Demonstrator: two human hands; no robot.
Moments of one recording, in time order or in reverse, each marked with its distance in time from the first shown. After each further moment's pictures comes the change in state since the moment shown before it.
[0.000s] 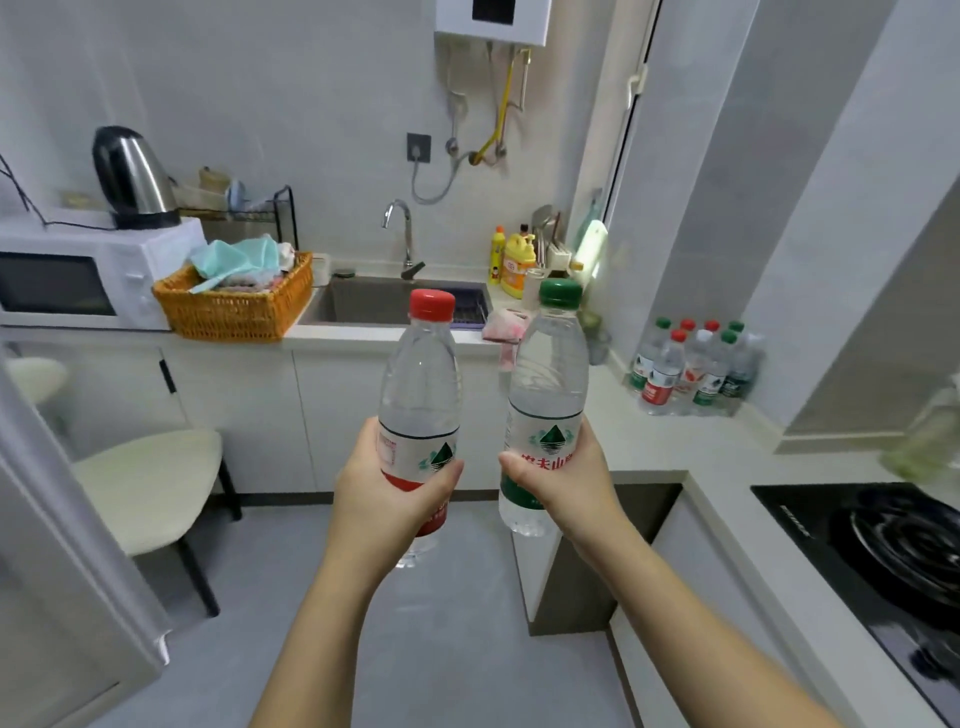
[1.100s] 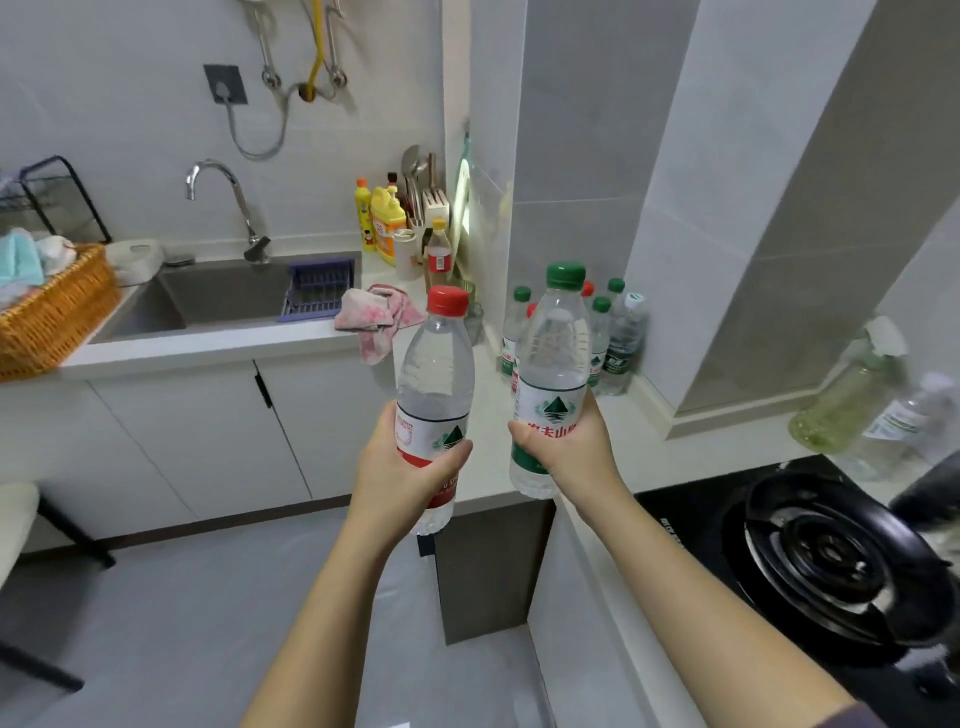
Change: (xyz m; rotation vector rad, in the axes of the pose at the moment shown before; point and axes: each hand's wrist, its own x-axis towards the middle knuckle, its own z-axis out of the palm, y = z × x) left_hand 0.135 -0.013 0.377 0.036 -0.216 -0.080; right_hand 0.205 0.156 -0.301 0.012 0.210 0.145
